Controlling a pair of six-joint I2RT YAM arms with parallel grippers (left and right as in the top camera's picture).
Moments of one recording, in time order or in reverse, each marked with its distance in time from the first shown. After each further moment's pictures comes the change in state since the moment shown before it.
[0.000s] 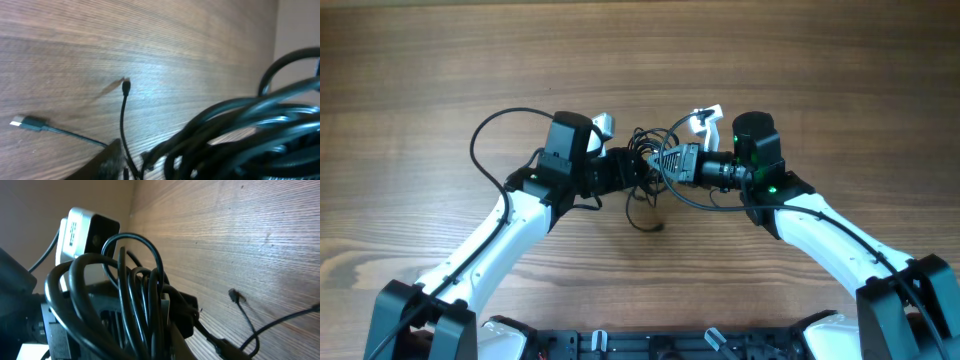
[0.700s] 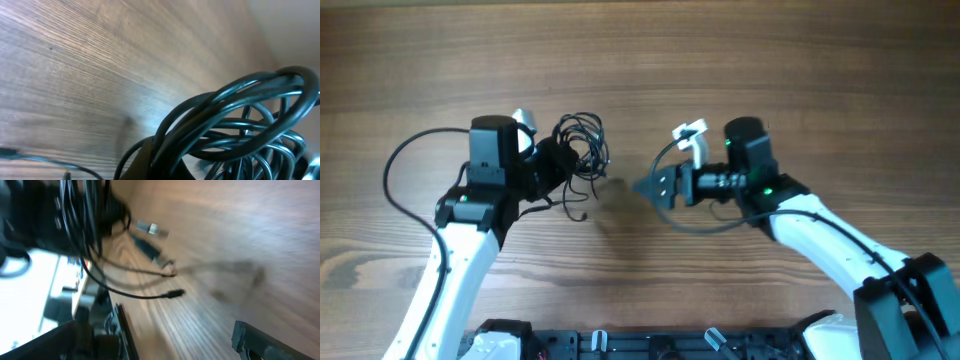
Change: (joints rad) left arm 0.271 -0.266 -0.002 -0.226 -0.106 -0.110; right arm 0.050 0.006 0.001 -0.127 -0.105 -0.353
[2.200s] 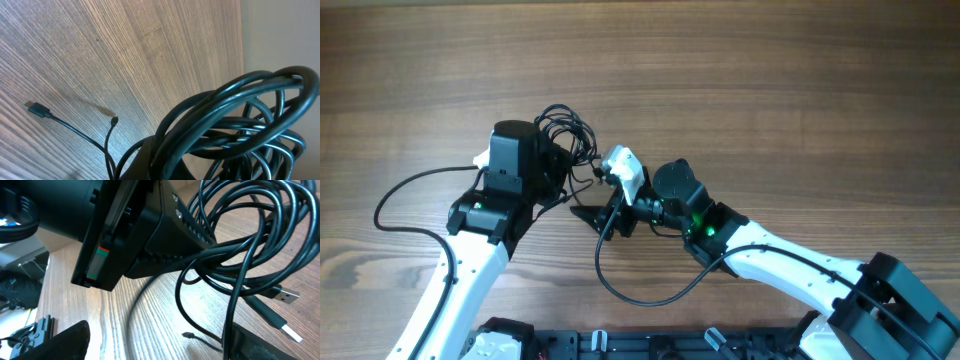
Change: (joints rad) left arm -0.119 -0.031 0.000 -0.013 -0.332 -0.567; right arm 0.393 0.041 0.002 0.372 0.526 -0.332
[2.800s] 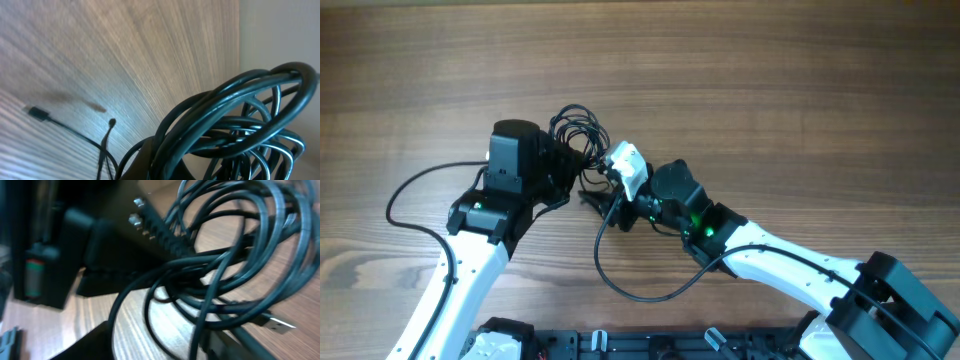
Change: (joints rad) left arm -0.001 0.000 0.000 0.010 0.170 0.002; right arm 0.006 0.006 0.000 -0.005 0.154 -0.010
